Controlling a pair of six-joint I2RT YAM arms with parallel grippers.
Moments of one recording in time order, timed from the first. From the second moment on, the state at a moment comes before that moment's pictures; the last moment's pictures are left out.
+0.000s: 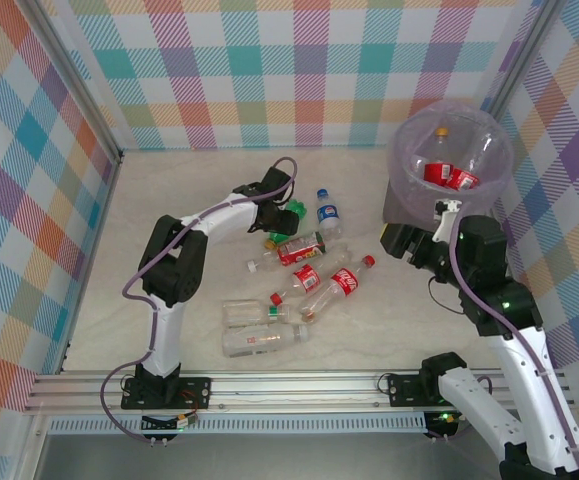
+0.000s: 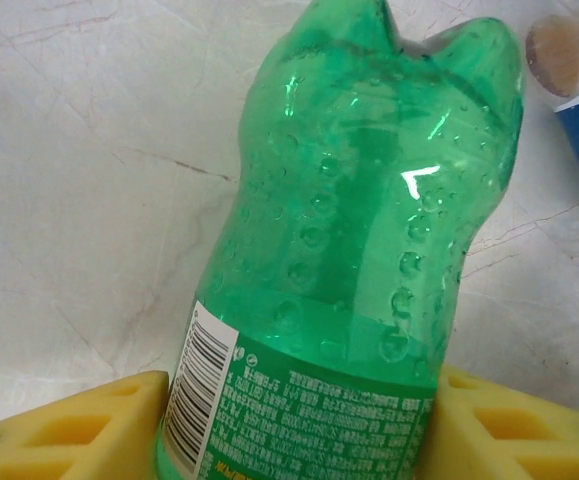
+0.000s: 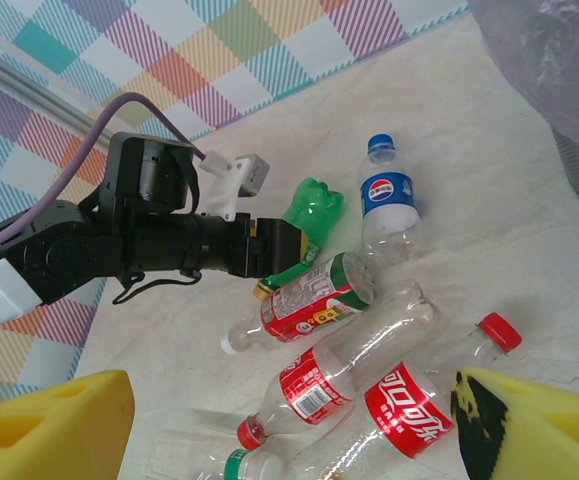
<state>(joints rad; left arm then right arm) -0.53 2.11 1.61 -0.59 -0.01 -0.27 0.27 0.72 1.01 -0.73 -0.27 0.57</state>
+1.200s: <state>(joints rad) -0.76 1.47 1.18 -0.44 0.09 -0.45 0.40 1.10 0.90 -0.29 -0.45 0.71</state>
